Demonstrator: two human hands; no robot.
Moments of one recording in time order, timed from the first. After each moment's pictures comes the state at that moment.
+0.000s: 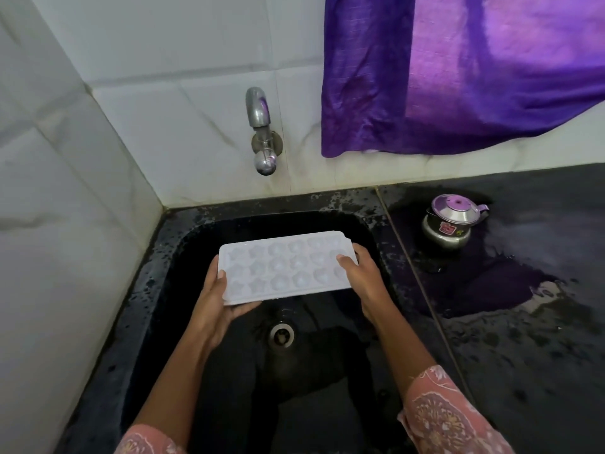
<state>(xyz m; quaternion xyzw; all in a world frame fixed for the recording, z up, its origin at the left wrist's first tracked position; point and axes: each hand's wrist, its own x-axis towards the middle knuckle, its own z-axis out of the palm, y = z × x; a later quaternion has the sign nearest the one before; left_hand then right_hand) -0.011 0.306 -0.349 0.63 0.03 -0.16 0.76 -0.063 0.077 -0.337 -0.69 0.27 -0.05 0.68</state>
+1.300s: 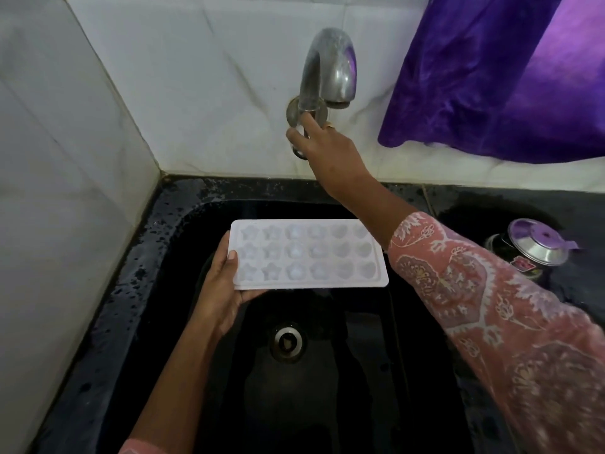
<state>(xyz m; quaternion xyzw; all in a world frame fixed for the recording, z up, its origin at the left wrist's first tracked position) 0.061 0.305 -0.375 0.59 0.11 -0.15 0.79 0.157 0.108 -0.270 -0.98 -0.13 -0.14 -0.05</state>
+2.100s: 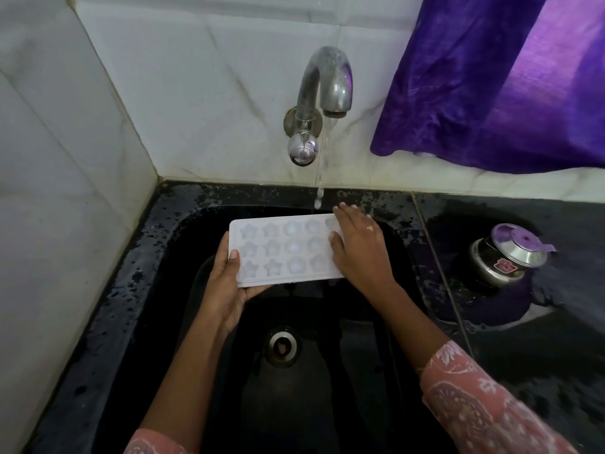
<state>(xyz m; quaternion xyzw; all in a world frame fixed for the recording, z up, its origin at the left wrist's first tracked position) 0.061 0.297 -0.369 0.53 0.10 -0.14 0.83 0.049 0.091 -0.344 -0.98 0.04 -0.11 0.15</state>
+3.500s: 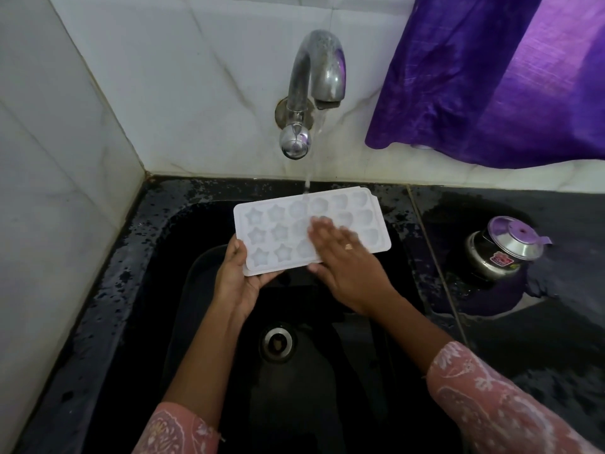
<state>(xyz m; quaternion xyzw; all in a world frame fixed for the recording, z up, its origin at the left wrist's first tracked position) 0.075 0.269 -0.380 0.42 0.14 -0.16 0.88 0.031 0.078 -0.376 -0.99 -0.13 -0.03 0.05</state>
